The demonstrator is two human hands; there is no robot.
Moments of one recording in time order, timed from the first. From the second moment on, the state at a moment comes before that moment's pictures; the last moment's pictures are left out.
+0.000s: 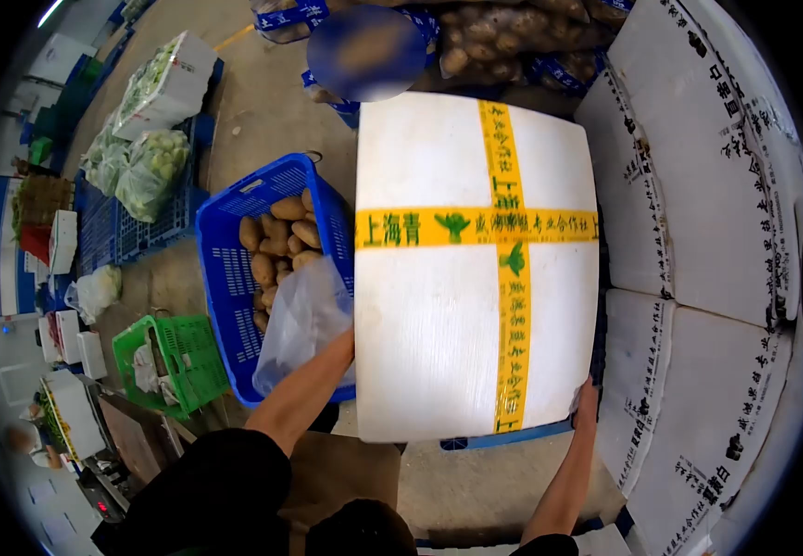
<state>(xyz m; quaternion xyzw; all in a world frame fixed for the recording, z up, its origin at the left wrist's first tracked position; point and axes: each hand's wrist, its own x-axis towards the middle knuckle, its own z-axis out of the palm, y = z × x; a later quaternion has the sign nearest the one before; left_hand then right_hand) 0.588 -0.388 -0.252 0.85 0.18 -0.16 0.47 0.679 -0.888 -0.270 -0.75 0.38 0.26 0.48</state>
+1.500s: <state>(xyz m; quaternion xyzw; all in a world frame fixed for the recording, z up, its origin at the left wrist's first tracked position) 0.582 -0.351 -0.117 0.89 0.22 -0.33 0.23 0.678 -0.597 -0.169 -0.94 -0.28 0.18 0.10</state>
